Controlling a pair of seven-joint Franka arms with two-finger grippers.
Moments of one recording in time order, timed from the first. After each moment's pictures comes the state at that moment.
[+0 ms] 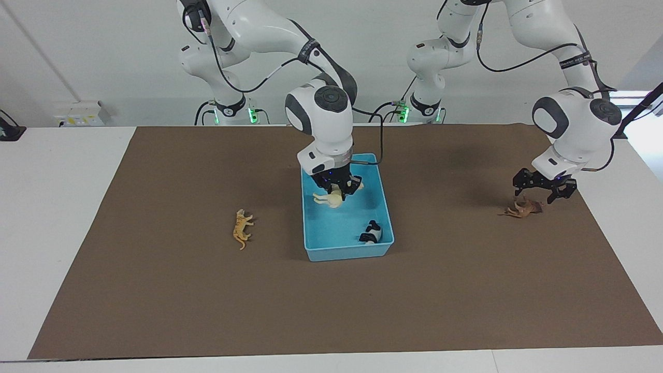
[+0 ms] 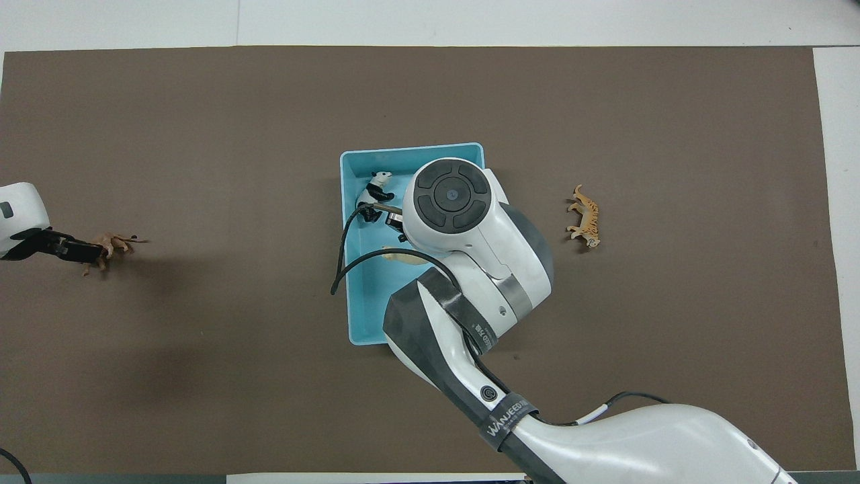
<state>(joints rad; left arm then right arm) 0.20 0.13 0.08 -2.10 0.02 2.32 0.68 0.52 0.40 0.11 -1.63 -0.02 2.08 0.99</state>
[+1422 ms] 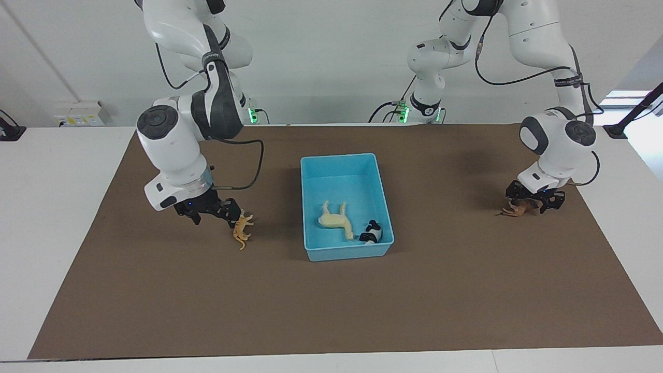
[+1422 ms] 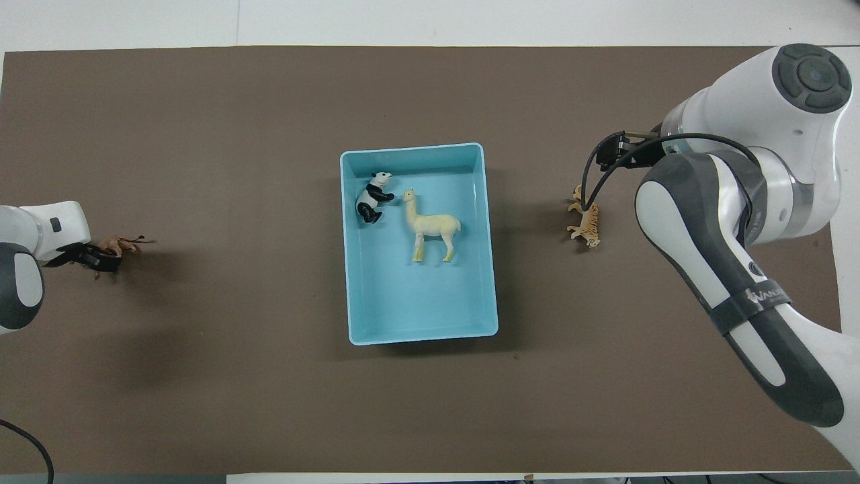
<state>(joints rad) 0.20 0.23 0.06 -2.15 0.13 2.45 0.67 0.04 0.28 0.08 -1.76 0.01 2.08 0.28</state>
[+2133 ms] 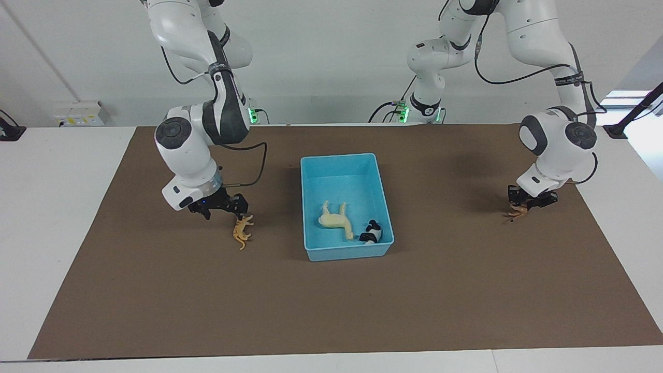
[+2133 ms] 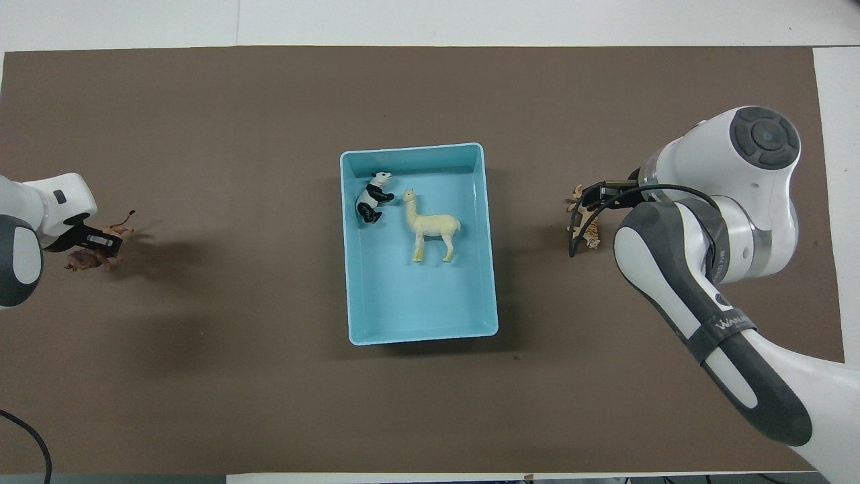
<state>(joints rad) 0.11 0.22 0.05 -2.00 0.13 2.19 0.40 0.05 0.23 0.09 -1.97 0.02 2.21 0.20</state>
